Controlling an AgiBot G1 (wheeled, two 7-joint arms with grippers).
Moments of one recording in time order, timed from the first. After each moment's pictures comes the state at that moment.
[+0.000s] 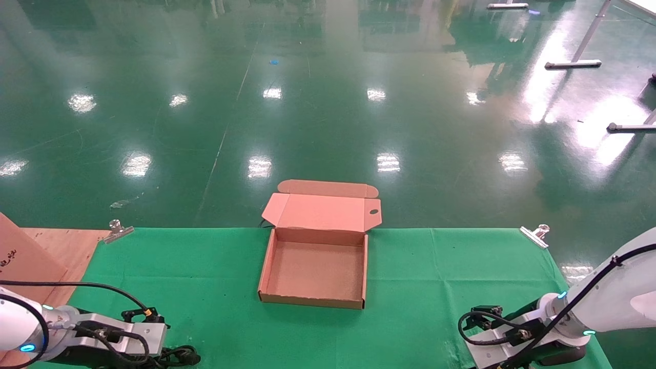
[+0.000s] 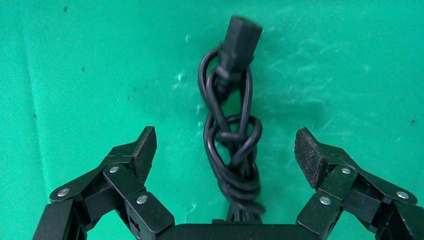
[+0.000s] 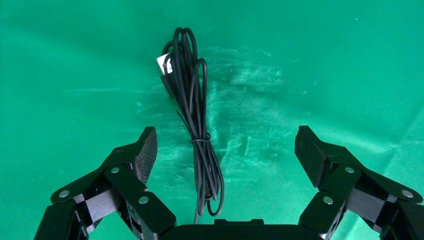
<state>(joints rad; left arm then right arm) -1.59 1.05 0.80 -0.05 1.77 1.15 0.66 1.61 -1.17 -0.79 0.15 -1.97 -1.18 -0.70</state>
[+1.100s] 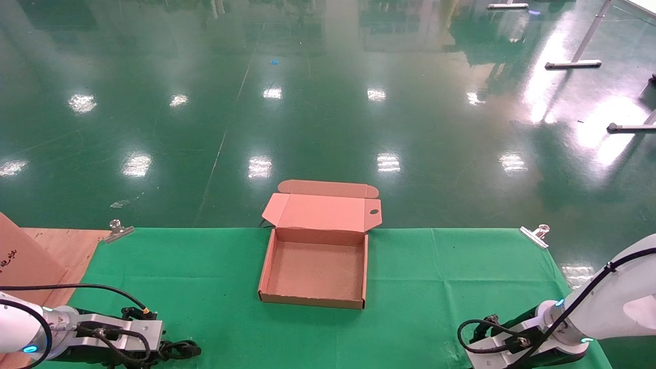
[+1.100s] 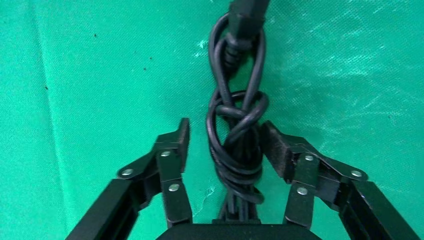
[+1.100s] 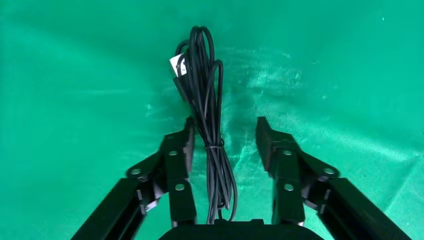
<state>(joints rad) -1.57 1.06 0.79 -0.01 1.76 1.05 0.69 1.62 -1.22 -0.79 0.02 -1.96 -1.14 -0.79</state>
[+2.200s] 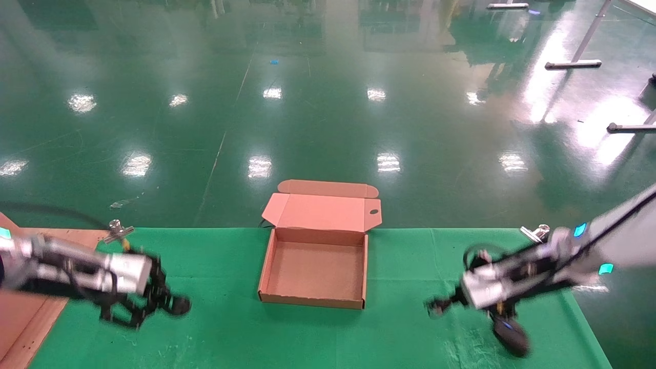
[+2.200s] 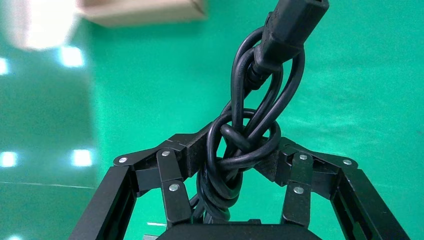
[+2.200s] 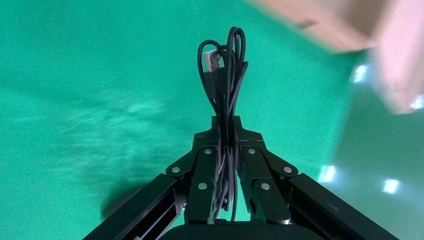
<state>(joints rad) -1.86 1.02 0.79 -0.06 1.77 1.36 0.72 1.84 -1.19 -0.73 0.06 -1.89 -1.31 -0.81</state>
